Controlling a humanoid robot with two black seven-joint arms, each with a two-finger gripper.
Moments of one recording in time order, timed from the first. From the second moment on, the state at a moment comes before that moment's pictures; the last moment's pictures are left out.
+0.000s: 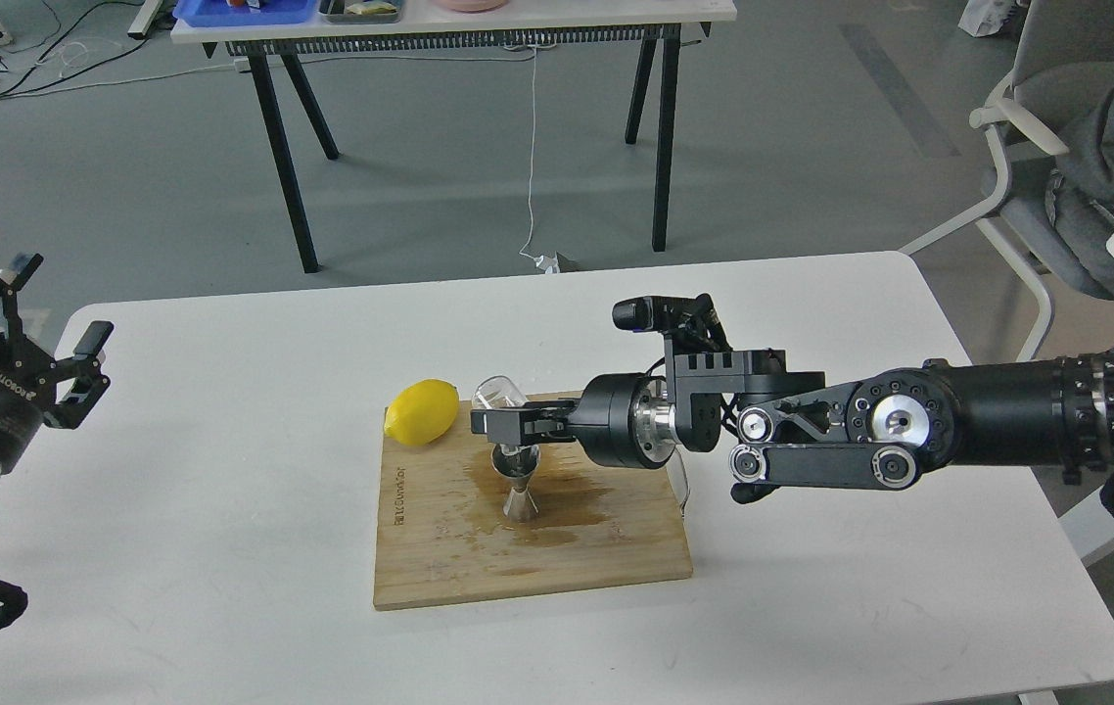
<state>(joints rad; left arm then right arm) -0.35 0.57 -1.04 -0.79 0.54 -0.49 -0.49 1.26 -0.29 -0.30 1.31 -0.83 -0.05 0.09</state>
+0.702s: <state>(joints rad) -0.35 0.56 -1.04 -0.79 0.54 -0.49 -0.49 1.06 -0.32 0.00 1.31 -0.53 -0.06 0.09</state>
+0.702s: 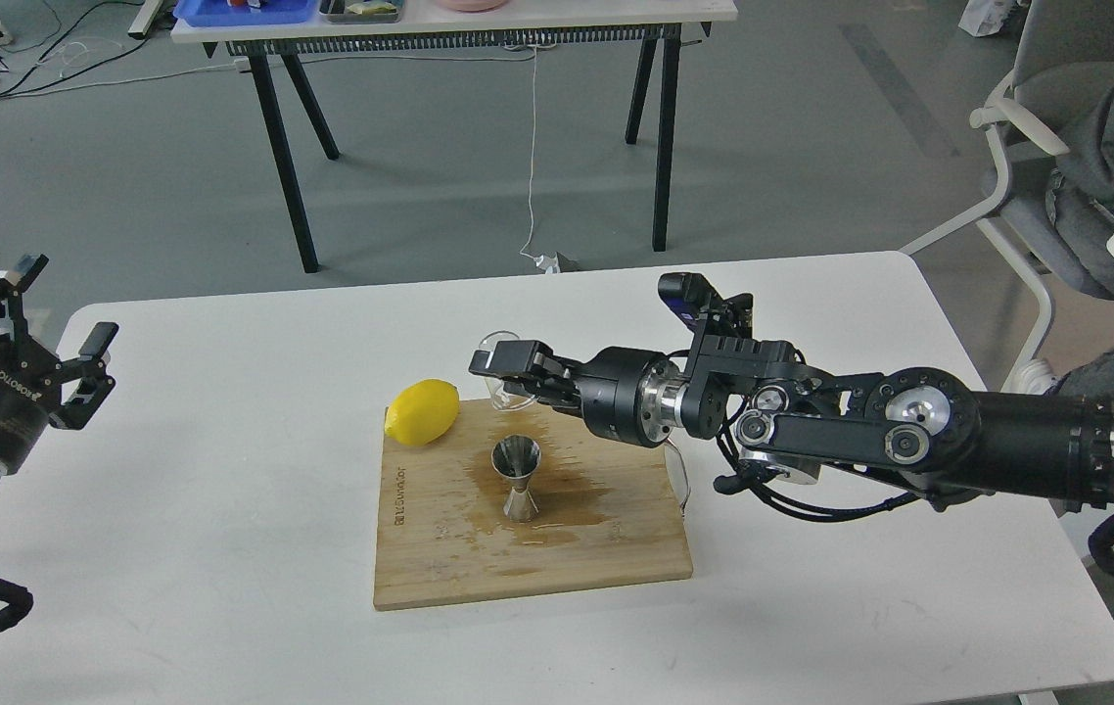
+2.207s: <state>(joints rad) -0.34 0.51 -1.01 -0.79 0.55 -0.49 -0.49 0.22 -0.18 1.38 1.04 0.53 -0.28 0.12</state>
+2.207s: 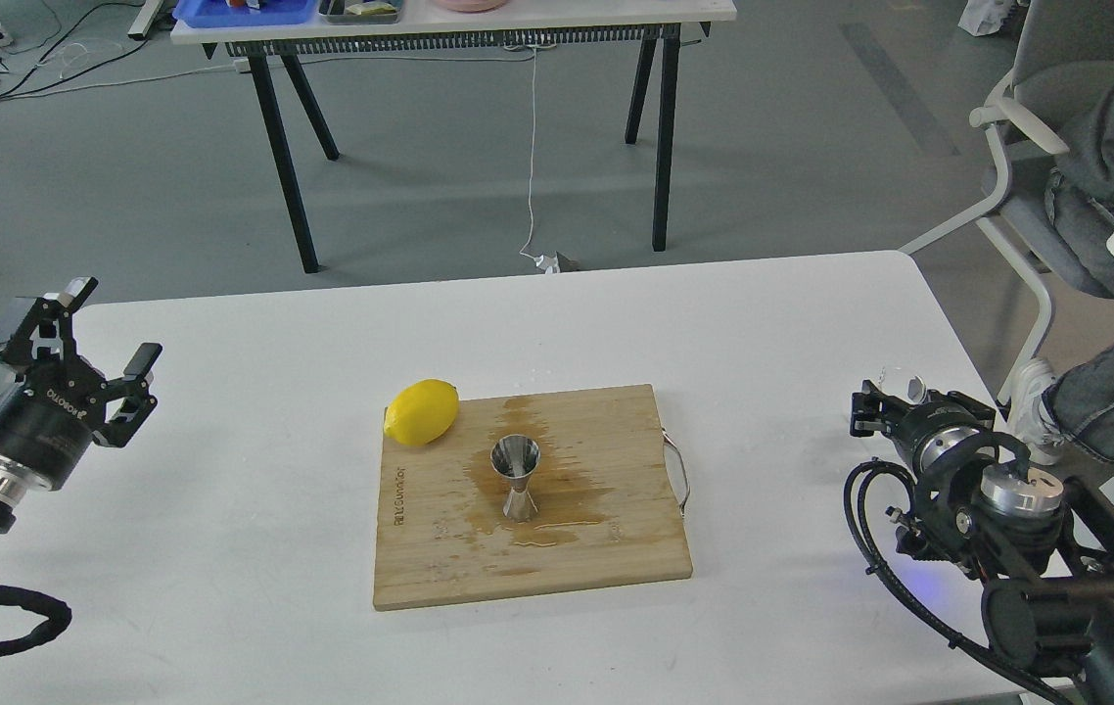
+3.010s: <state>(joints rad) -0.33 0.51 -1.01 -0.79 0.55 -0.49 -0.49 0.22 -0.17 1.36 1.01 0.53 -0.32 0.12</state>
